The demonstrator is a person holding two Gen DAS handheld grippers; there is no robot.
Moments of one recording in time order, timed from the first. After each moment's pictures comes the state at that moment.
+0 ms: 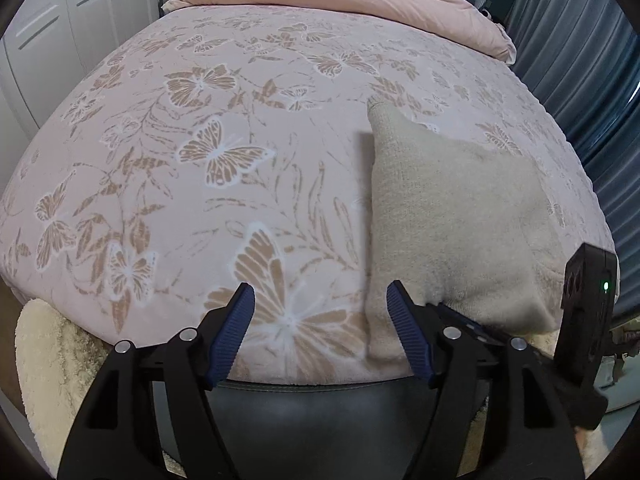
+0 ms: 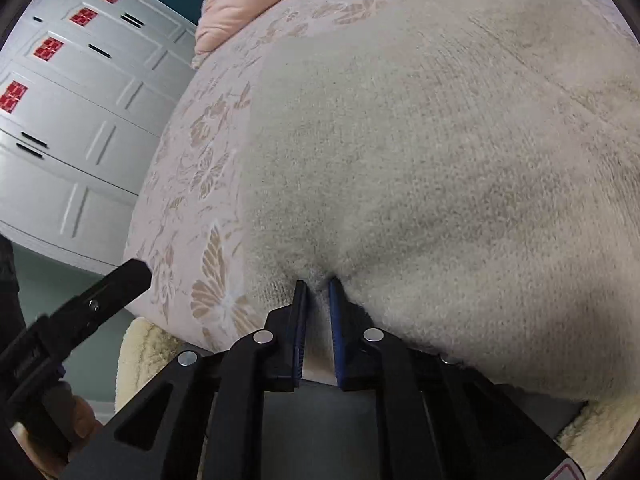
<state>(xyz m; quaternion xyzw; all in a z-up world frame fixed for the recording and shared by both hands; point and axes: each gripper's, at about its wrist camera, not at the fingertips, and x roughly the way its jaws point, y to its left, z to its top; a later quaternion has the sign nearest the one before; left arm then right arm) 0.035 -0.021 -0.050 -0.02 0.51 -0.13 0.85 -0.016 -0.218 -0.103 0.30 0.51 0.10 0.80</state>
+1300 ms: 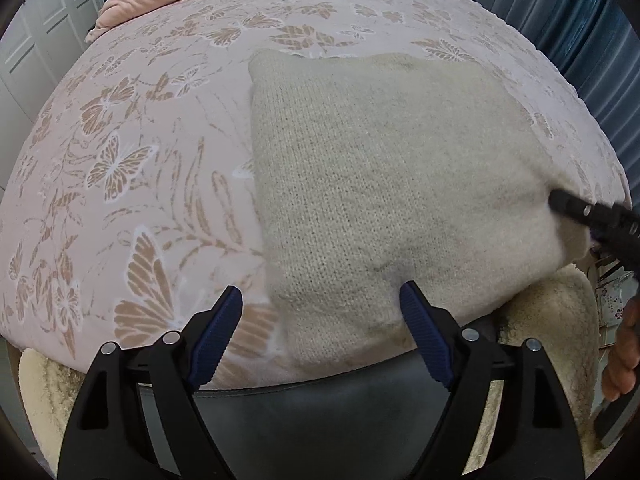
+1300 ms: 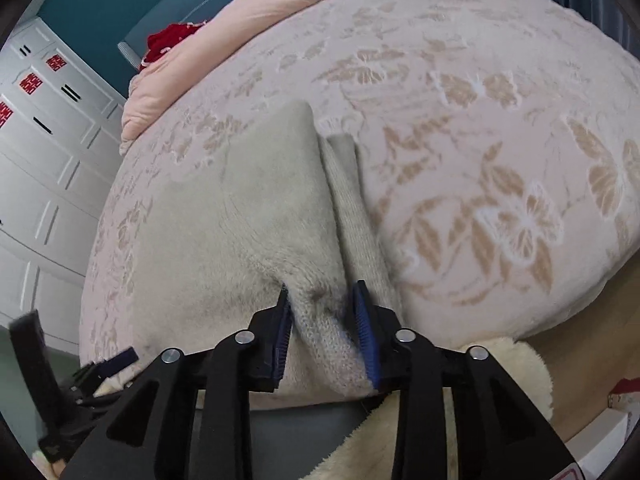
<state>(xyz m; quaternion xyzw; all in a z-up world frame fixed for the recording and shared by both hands) 0.023 -0.126 -0.085 0.10 0.55 -0.18 0.81 -0.043 -0.380 -0.043 0.29 0.44 -0.06 0.85</state>
